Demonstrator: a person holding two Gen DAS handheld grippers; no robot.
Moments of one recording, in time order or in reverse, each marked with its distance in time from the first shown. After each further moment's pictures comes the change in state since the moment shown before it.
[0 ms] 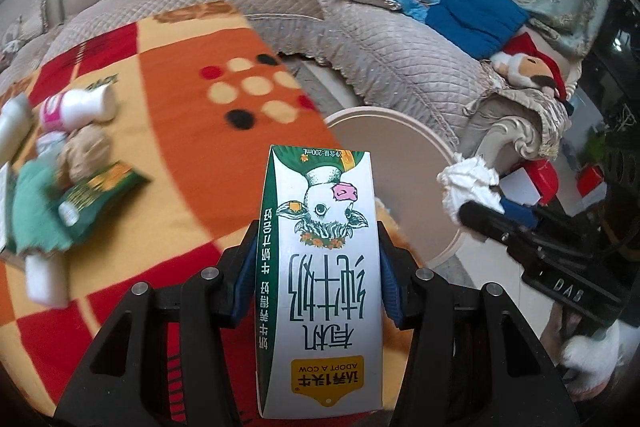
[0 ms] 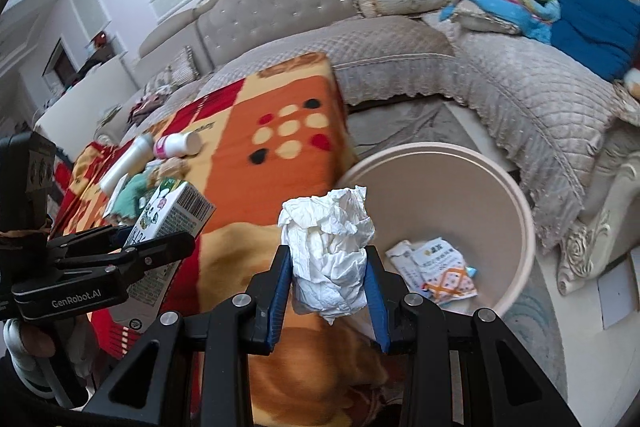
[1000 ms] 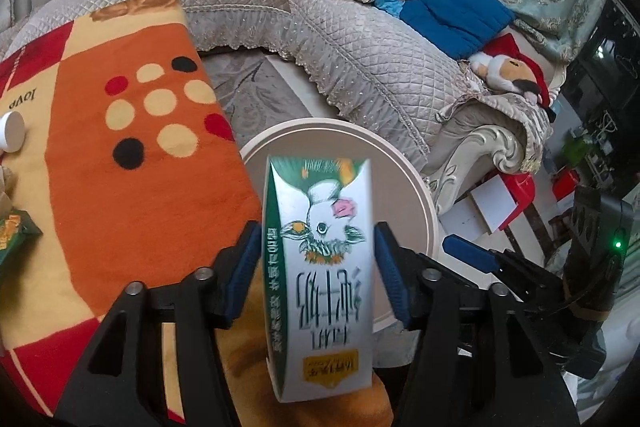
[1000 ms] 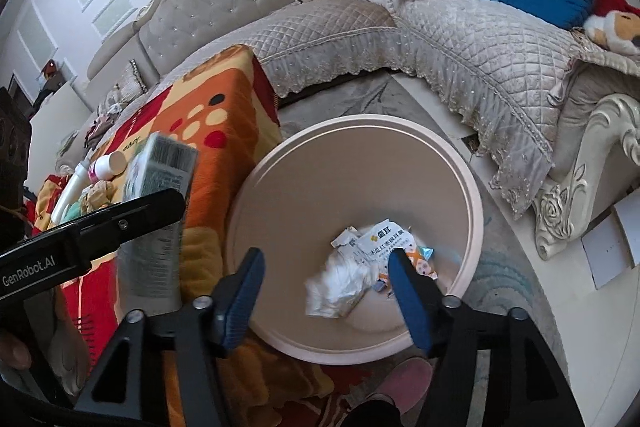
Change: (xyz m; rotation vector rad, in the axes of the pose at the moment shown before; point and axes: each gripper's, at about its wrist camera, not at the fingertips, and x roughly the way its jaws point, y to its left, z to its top) left arm 0.065 -0.041 0.041 -0.026 0.030 -0.126; right arm 0.028 -0.072 -0.001 0.151 0.047 -0.107
